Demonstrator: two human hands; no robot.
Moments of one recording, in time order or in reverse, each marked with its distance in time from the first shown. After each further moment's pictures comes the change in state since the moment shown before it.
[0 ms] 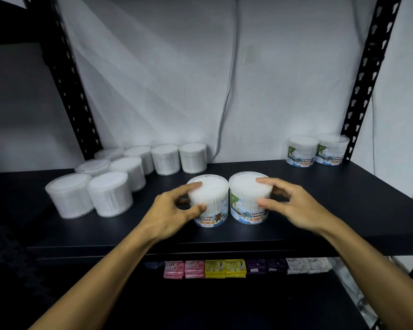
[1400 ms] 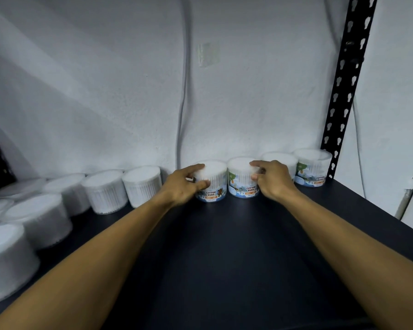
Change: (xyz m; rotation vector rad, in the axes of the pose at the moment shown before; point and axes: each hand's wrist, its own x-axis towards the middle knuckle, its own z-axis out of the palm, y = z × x) left_hand 0.246 -0.004 0.098 0.110 -0.065 0.032; right_hand 0.163 0.070 -0.087 -0.523 0.401 0.200
